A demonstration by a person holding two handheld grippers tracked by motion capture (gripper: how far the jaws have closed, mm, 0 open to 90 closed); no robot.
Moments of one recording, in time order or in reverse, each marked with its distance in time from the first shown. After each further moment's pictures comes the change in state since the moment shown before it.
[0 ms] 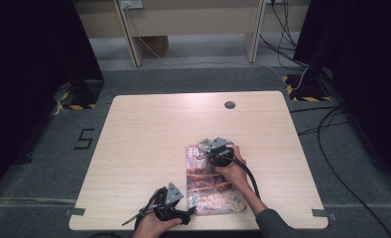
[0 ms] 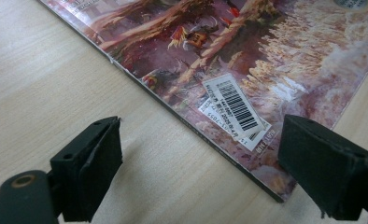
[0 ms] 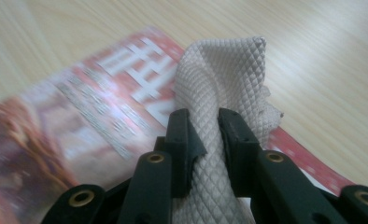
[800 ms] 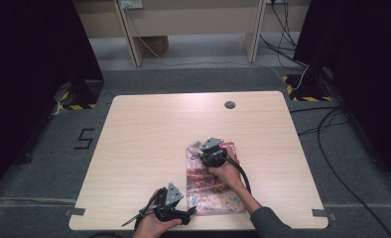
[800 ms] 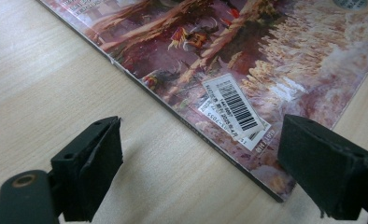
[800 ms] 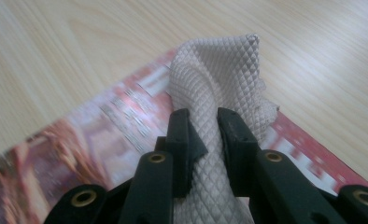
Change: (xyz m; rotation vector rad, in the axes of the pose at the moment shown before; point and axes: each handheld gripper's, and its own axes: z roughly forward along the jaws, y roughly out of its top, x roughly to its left) left arm -0.001 -0.001 0.000 -0.012 0.003 0.002; right arm 0.009 0.008 0.005 -0.001 0.073 0.020
